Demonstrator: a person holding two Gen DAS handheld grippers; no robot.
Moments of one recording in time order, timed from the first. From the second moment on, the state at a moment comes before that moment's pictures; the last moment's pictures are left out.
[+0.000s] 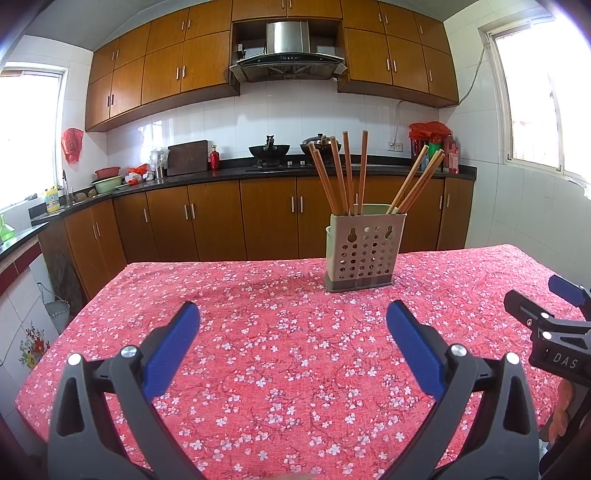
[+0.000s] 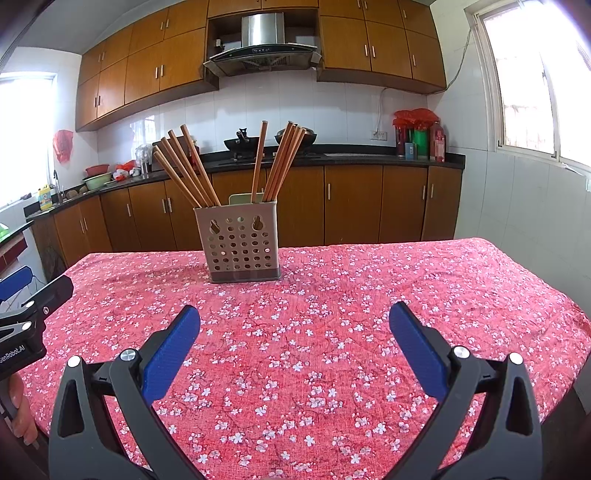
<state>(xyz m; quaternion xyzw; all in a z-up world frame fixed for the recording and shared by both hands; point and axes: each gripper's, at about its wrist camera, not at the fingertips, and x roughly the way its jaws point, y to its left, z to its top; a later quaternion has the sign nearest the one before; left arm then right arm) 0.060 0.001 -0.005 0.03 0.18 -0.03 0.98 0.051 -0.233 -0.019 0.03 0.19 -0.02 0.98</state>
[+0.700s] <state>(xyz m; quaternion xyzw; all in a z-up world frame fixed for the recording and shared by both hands) 0.064 0.003 -0.006 0.03 0.18 -0.03 0.98 0.052 -0.233 -0.020 0.03 0.19 -0.02 0.98</state>
